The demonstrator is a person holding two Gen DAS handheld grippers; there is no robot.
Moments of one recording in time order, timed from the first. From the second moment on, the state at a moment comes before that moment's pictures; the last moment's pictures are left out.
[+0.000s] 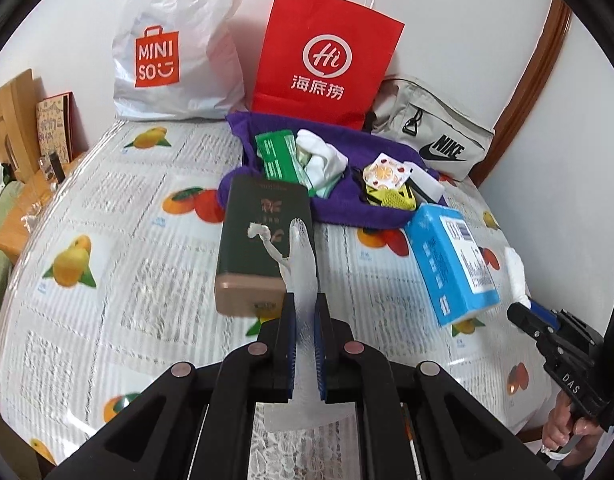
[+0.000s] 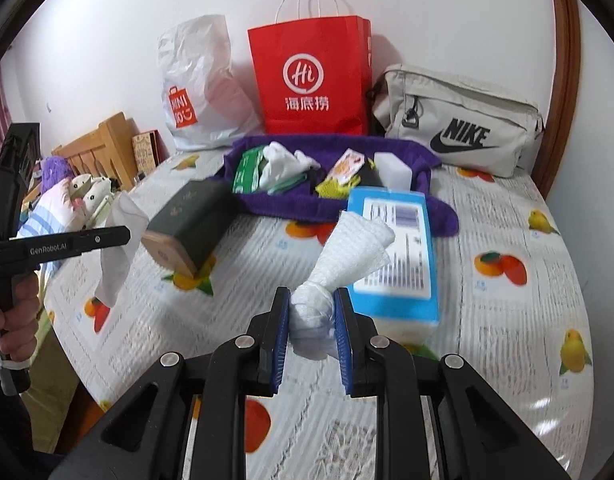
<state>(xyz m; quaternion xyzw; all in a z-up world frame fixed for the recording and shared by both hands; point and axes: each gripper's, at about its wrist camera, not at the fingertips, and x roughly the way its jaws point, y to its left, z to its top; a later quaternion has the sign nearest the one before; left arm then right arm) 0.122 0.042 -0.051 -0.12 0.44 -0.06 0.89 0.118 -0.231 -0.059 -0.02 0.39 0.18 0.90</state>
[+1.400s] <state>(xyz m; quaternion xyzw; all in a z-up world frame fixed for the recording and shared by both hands) 0.286 0.045 -0.034 -0.12 0.43 -0.06 0.89 0.317 -0.222 -0.027 -0.01 0.37 0.18 0.91</state>
